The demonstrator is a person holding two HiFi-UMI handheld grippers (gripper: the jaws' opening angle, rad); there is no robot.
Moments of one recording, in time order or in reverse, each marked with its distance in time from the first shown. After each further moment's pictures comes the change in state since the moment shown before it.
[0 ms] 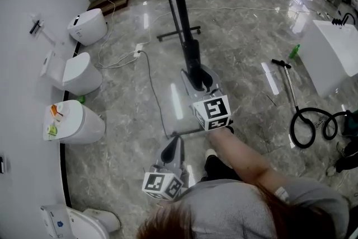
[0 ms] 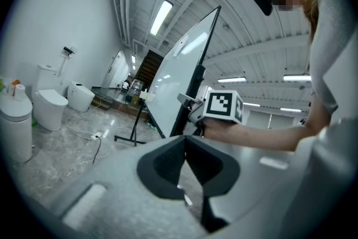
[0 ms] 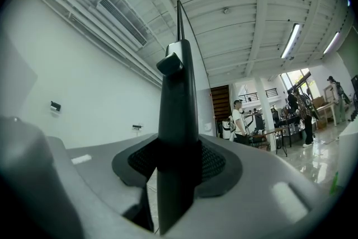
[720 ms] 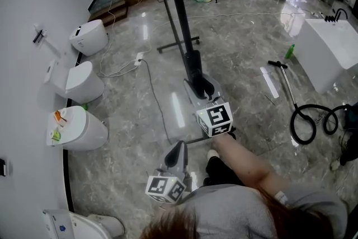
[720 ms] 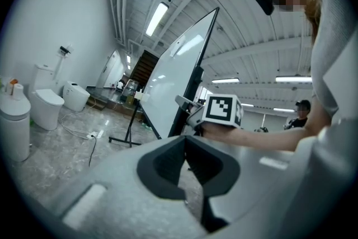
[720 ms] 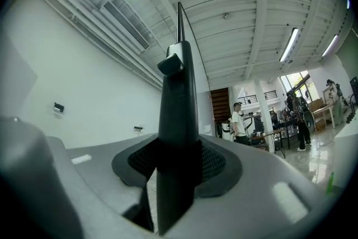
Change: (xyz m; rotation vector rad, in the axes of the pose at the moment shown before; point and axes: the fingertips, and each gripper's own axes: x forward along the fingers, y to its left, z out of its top) left arm -0.046 -0.032 -0.014 0.014 -0.006 -0.058; right arm -0.060 0.025 0.009 -0.011 -0.023 -0.005
